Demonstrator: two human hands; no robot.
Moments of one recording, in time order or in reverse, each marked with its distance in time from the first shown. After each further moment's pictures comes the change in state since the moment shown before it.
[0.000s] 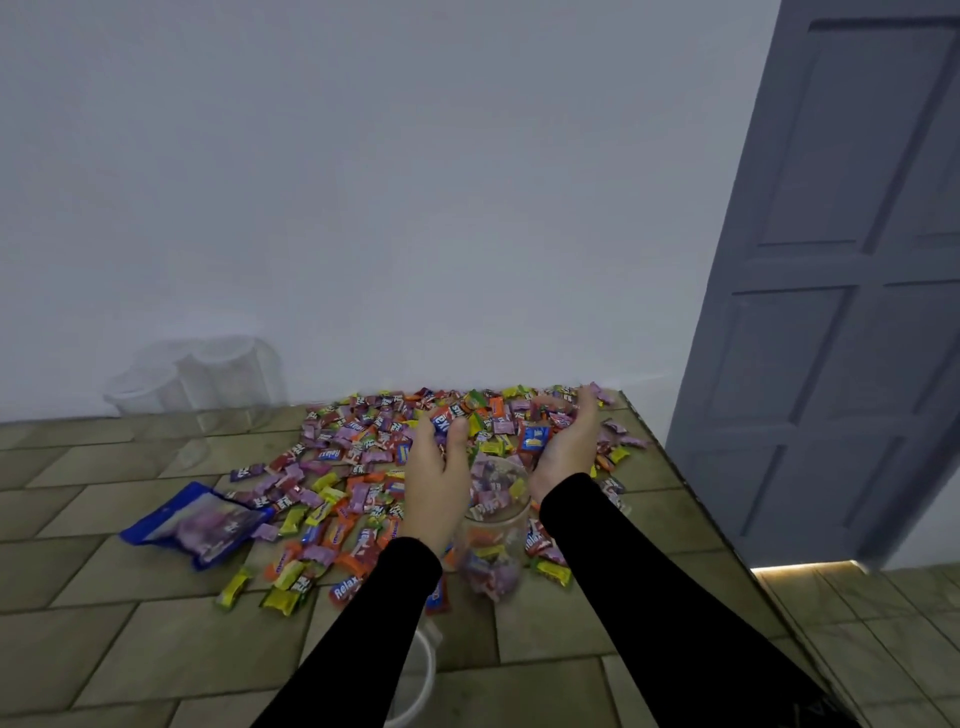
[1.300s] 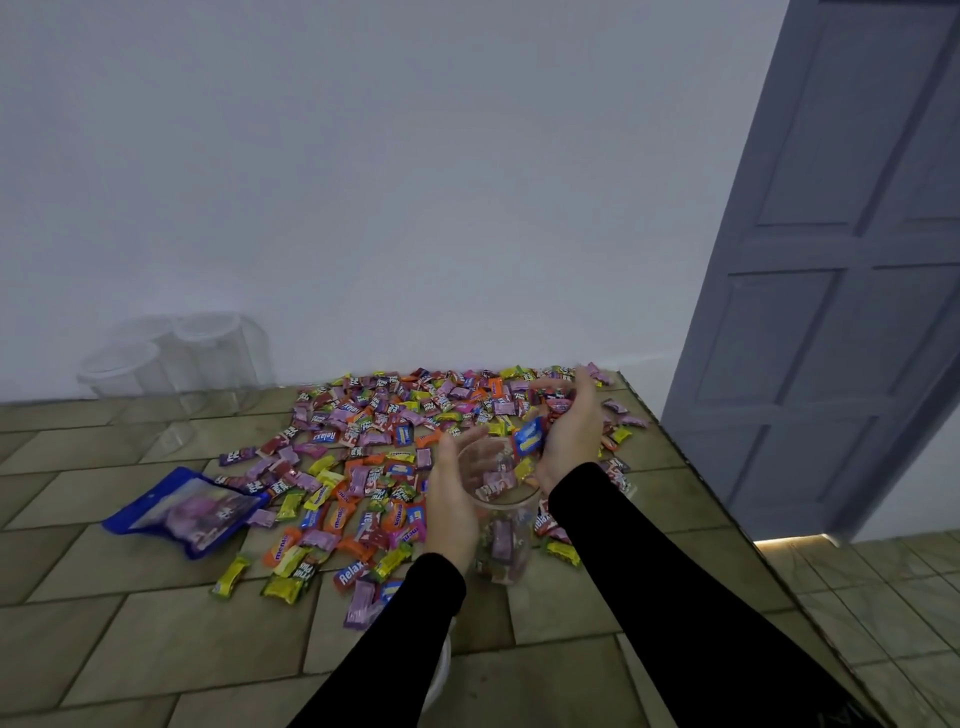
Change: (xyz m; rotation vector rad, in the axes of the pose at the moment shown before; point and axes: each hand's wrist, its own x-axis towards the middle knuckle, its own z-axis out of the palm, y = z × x) left_hand -0.004 -0.058 0.014 -0.452 -0.060 -0.123; right_hand -0.016 0.013 0.007 -0.146 -0.020 -0.222
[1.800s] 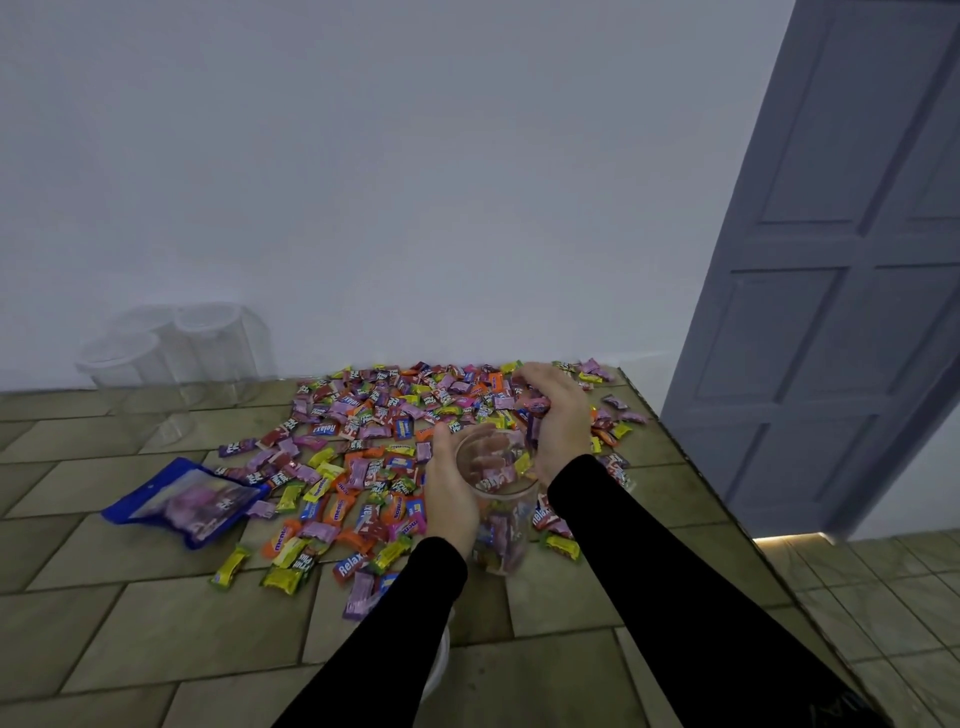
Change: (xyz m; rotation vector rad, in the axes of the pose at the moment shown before) left_hand 0.004 -0.002 0.002 -0.136 0.037 -0.066; right_hand 0.000 0.004 -0.004 -0.250 -0.247 -0.168
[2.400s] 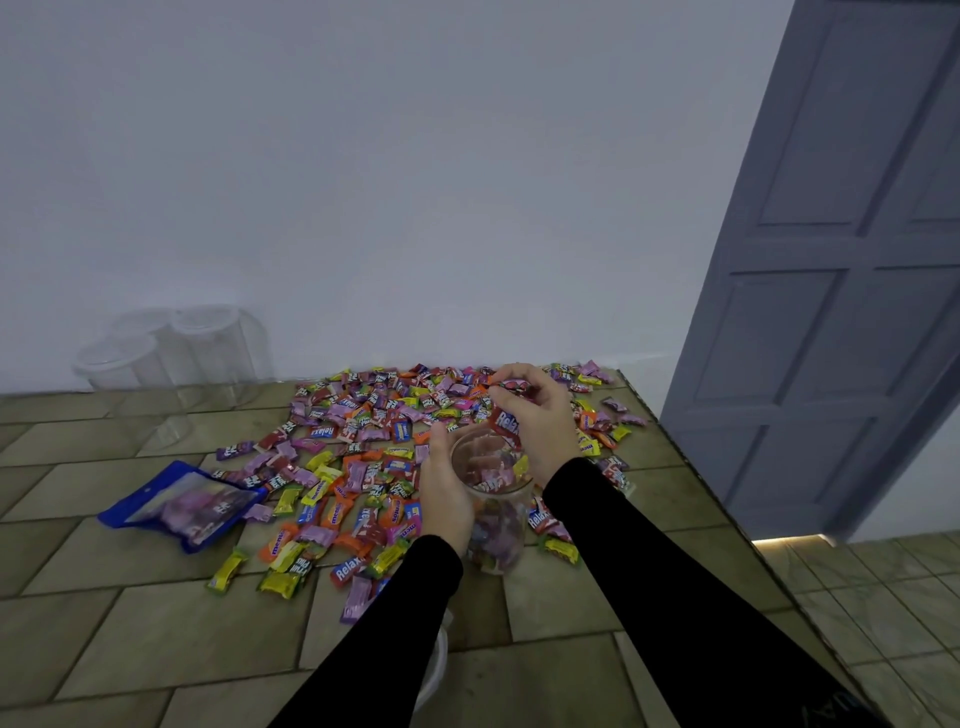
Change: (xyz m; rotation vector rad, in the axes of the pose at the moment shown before) left_hand 0.011 -0.004 -0.001 -0.008 0.038 0.014; right_hand 0.001 0.005 0.001 -0.174 -0.225 -0.107
